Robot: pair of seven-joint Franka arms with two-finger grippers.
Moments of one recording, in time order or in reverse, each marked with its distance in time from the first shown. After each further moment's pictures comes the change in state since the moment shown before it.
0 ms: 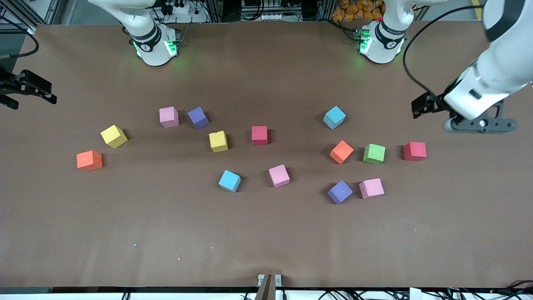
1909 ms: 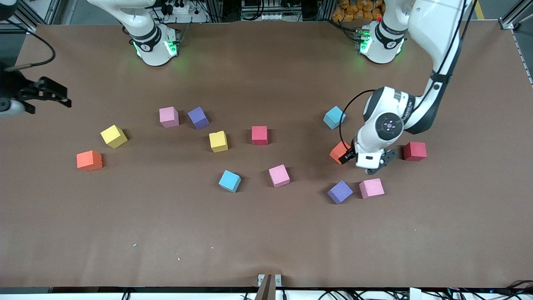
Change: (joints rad) left arm -0.105 0.355 -0.081 -0.416 0.018 0.713 -0.867; right arm 0.068 0.003 0.015 -0.064 0.002 0.005 0.009
